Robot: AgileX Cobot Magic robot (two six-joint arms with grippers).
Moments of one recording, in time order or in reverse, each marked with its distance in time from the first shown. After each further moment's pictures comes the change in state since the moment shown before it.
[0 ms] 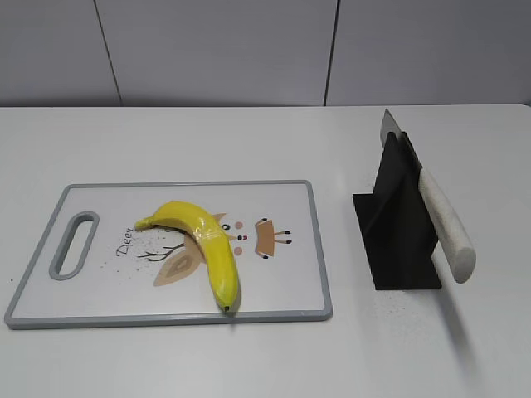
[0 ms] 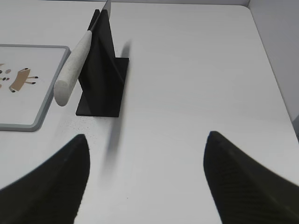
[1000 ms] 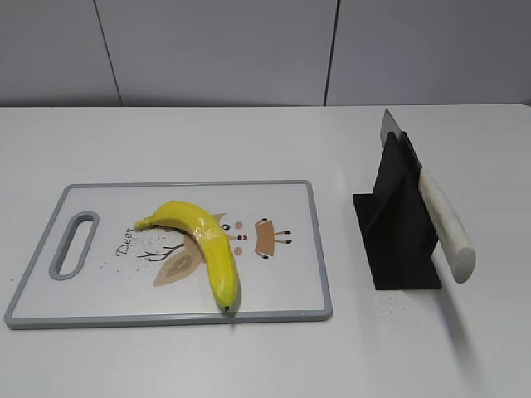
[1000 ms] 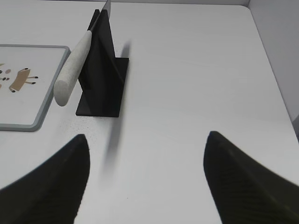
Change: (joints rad) left arm 0.000 0.000 0.000 0.000 0.000 0.000; right arm 0.000 0.000 0.000 0.000 0.000 0.000
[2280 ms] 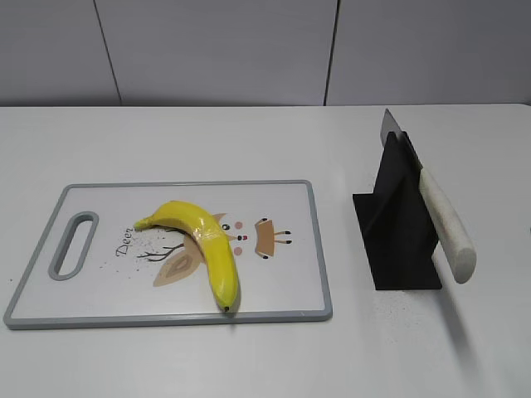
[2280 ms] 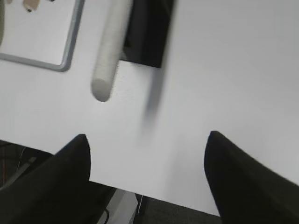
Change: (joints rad) left arm 0.000 0.000 0.000 0.000 0.000 0.000; right arm 0.270 0.927 -0.319 0.010 -0.004 0.100
